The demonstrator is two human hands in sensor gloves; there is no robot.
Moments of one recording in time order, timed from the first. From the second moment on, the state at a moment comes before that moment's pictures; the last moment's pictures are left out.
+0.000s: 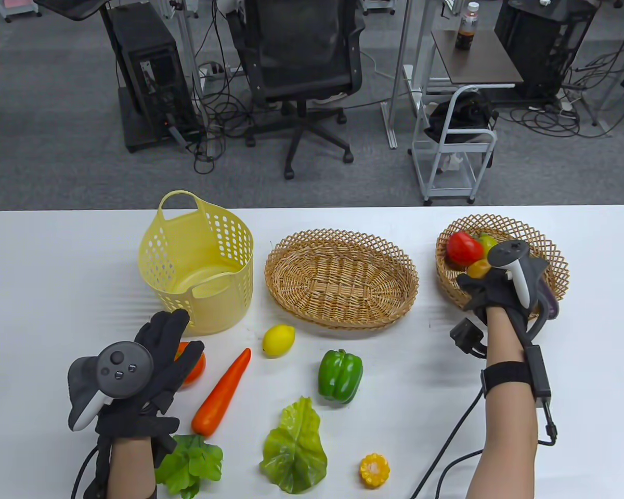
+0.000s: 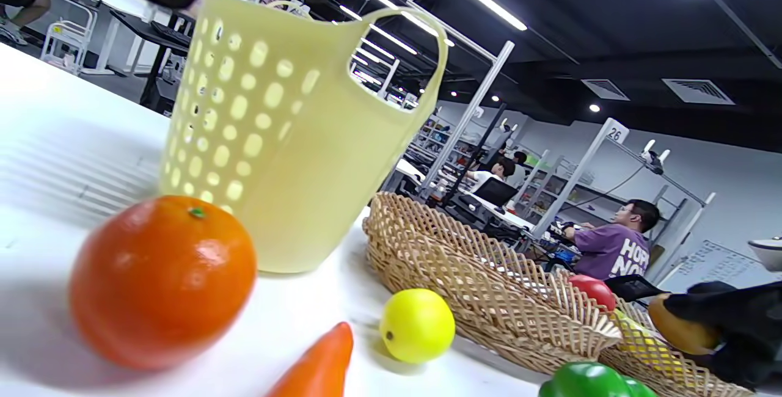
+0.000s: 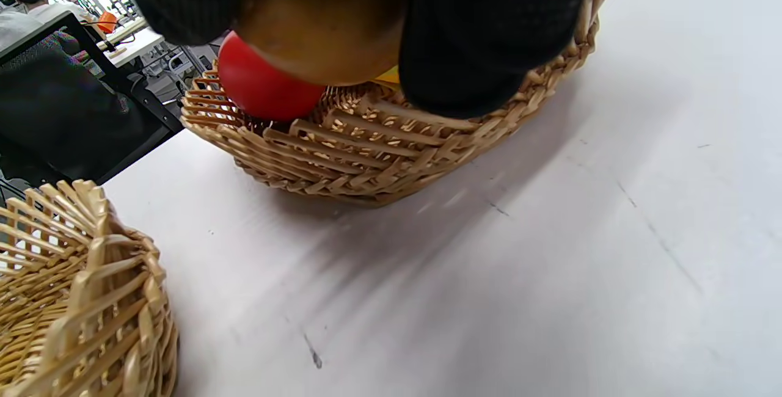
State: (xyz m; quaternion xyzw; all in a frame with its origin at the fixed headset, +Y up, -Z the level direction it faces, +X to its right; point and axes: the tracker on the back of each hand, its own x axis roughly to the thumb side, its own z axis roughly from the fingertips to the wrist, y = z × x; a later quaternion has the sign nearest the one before) left_hand -0.298 -0.630 -0.290 0.00 -0.09 0.23 0.97; right_hand 0.295 -0.690 -0.453 -0.33 0.13 0.90 0.26
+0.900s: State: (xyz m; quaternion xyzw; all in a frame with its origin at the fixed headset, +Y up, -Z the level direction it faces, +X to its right) left_hand -0.293 -0.626 -0.284 0.00 -0.11 0.25 0.96; right_hand 0.179 -0.699 -0.315 0.08 0.37 0.89 0.24
